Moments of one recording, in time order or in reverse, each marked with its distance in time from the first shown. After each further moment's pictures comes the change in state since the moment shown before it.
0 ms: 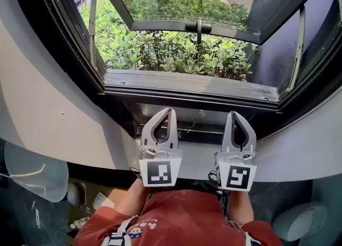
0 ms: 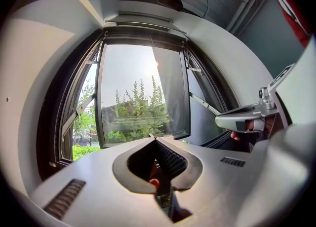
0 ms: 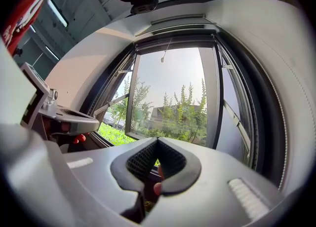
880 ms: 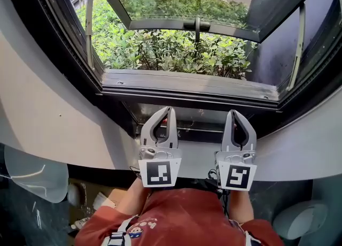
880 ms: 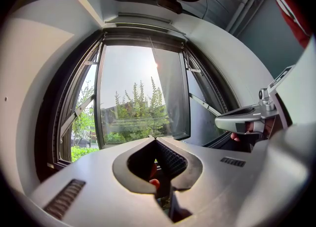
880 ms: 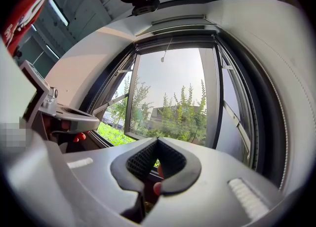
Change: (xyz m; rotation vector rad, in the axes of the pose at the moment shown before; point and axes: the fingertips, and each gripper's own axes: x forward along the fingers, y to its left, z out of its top) left arm 0.004 -0.002 0.000 0.035 -0.001 -0.015; right arm 0.001 -0.002 -0.006 -0.022 0.006 0.001
